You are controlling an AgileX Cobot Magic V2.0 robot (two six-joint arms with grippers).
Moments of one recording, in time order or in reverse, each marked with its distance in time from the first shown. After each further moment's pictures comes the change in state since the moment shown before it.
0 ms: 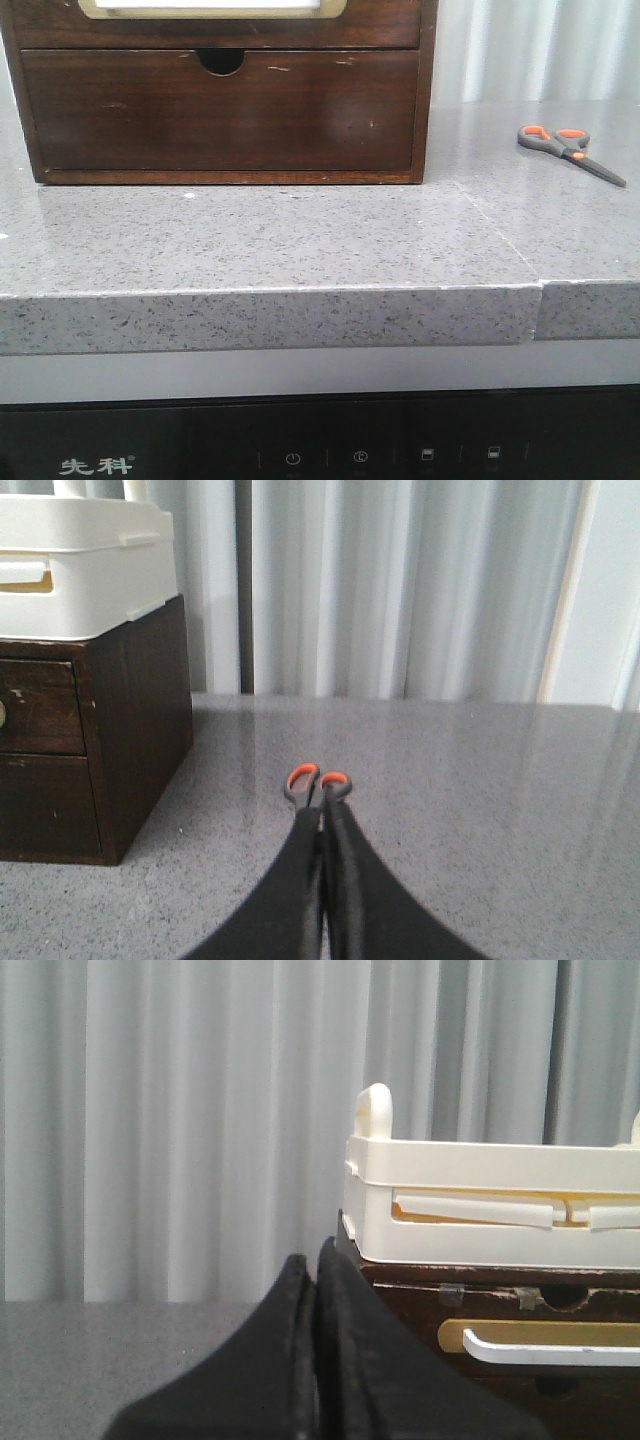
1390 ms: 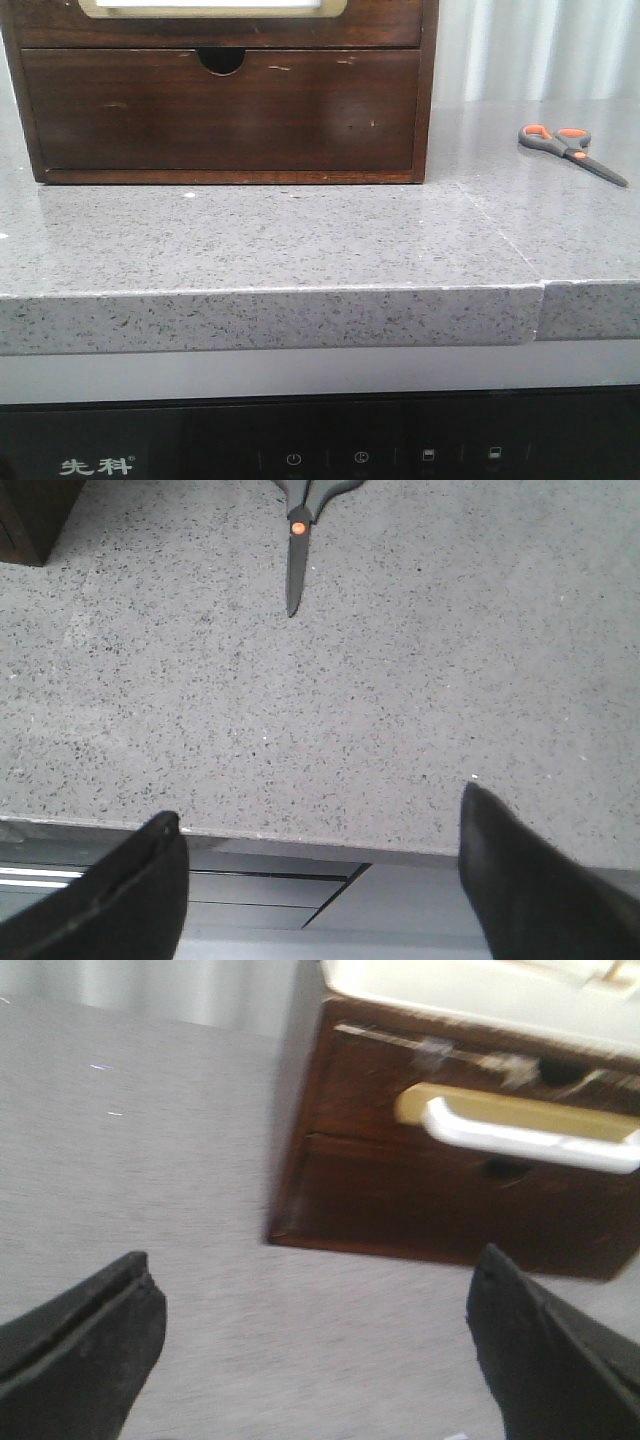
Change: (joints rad) left arm 0.000 0.306 -0.072 -0.301 0.257 -0.002; right arm 0.000 0.486 -0.173 0.000 0.326 -0.093
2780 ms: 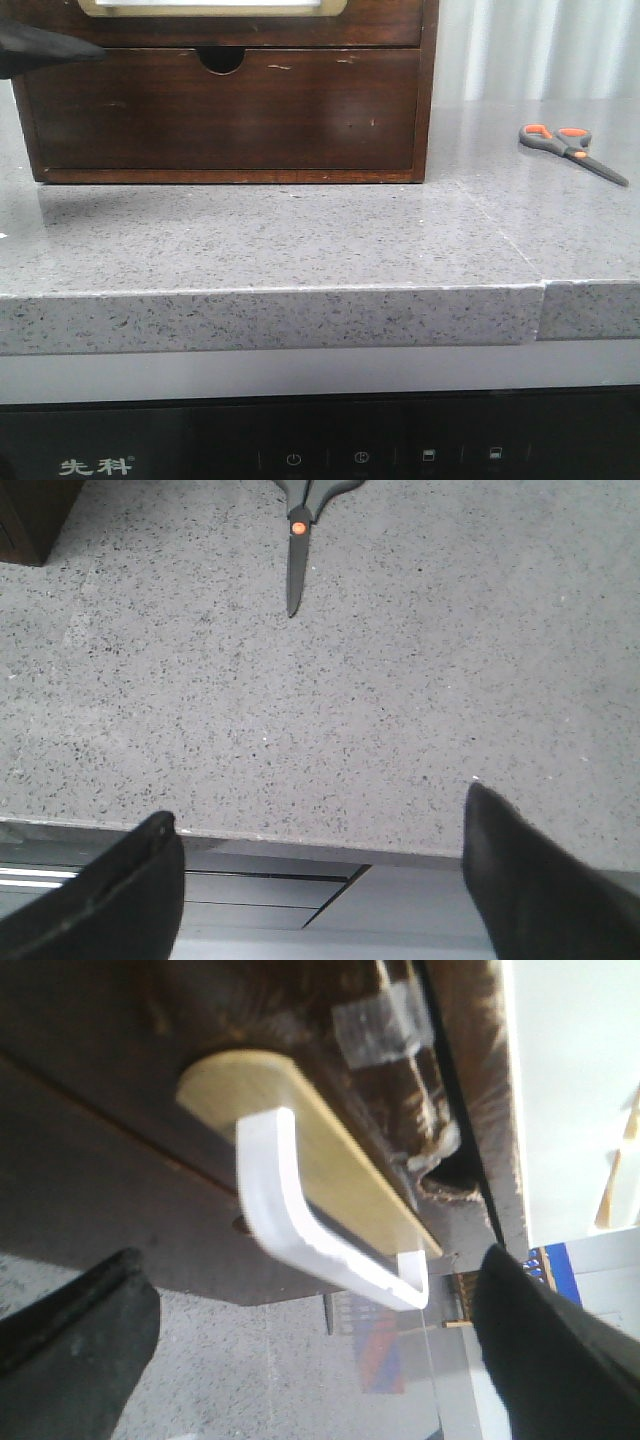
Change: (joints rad) left arm 0.000 0.959 -0.222 -1.415 0.257 0.804; right arm 0.000 0.000 0.000 0.000 0.000 0.000
